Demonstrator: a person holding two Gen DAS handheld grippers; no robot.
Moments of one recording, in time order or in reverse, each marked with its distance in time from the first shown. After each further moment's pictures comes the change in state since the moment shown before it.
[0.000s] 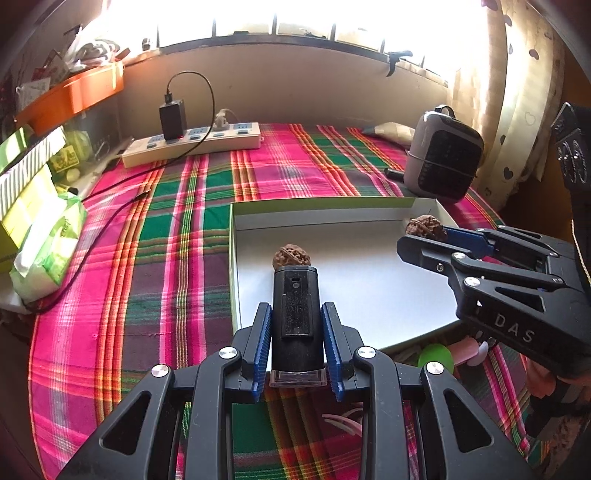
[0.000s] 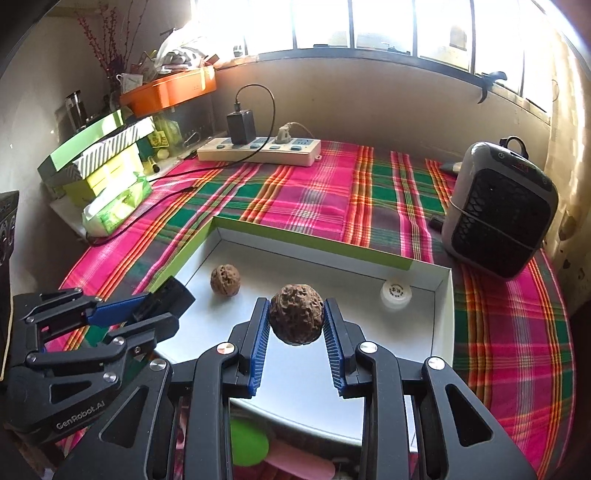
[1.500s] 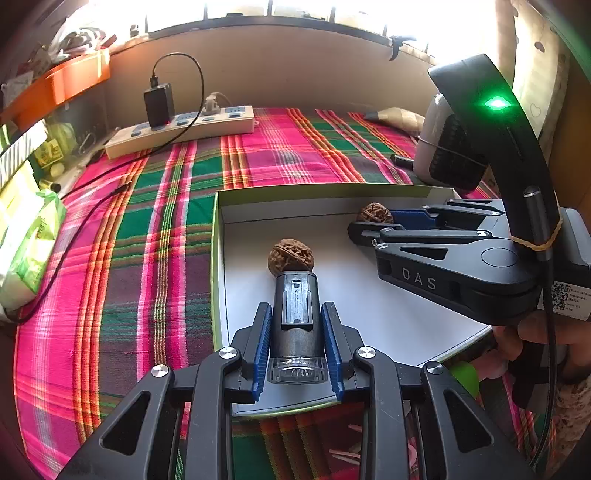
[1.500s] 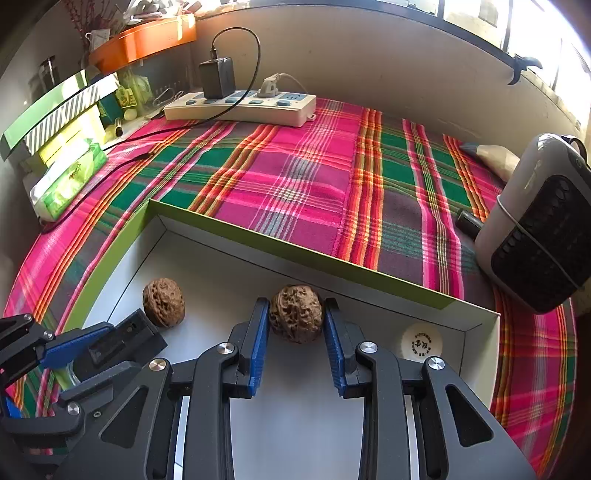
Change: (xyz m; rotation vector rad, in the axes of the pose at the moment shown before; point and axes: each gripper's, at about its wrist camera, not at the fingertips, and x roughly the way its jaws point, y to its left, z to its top) left arm 0.034 0.000 0.008 0.003 0.047 -0.013; right arm 0.078 -0.007 0.023 -0.053 0.158 -0.053
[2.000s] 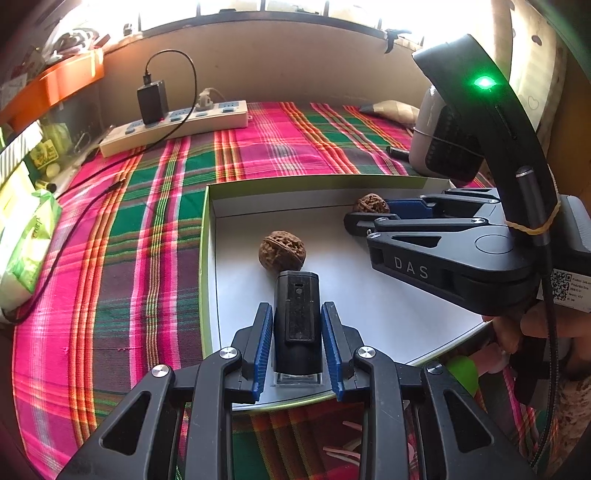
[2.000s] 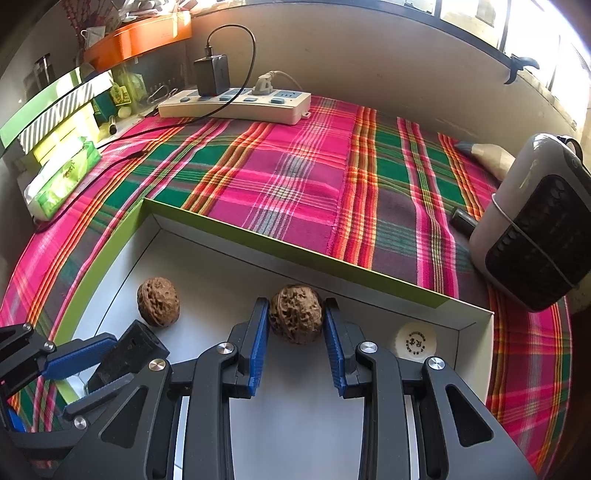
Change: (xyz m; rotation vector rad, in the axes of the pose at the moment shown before) left arm 0.003 -0.006 -0.003 0.015 0.018 -0.002; right arm 0.001 0.001 0.001 0.000 0.011 -0.028
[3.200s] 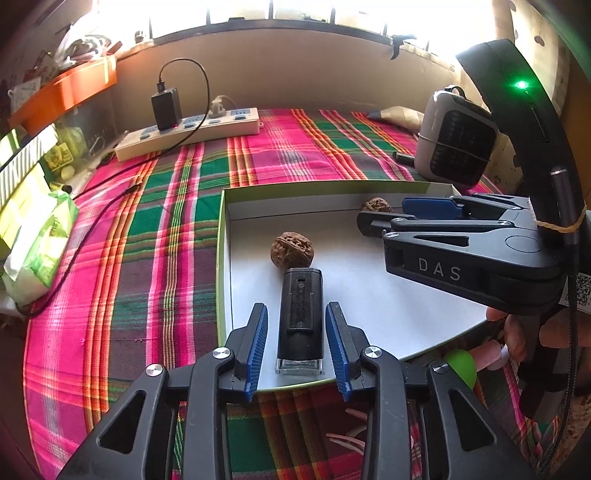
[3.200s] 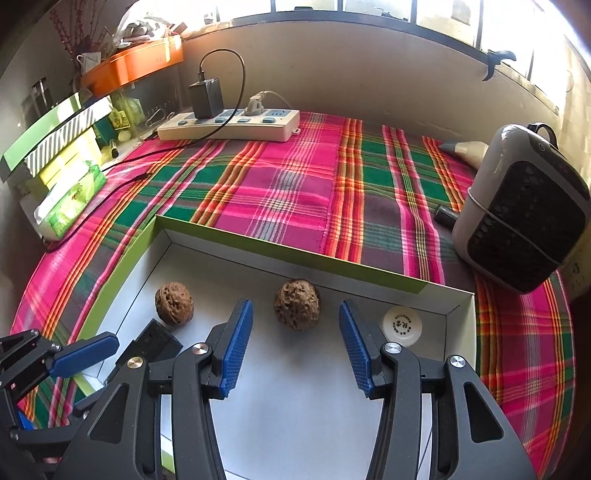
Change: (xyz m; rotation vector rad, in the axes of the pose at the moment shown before) left arm -0.013 -0.002 -0.005 -0.002 -0.027 0.049; right arm -0.023 -0.003 -0.007 0.071 -0.060 0.014
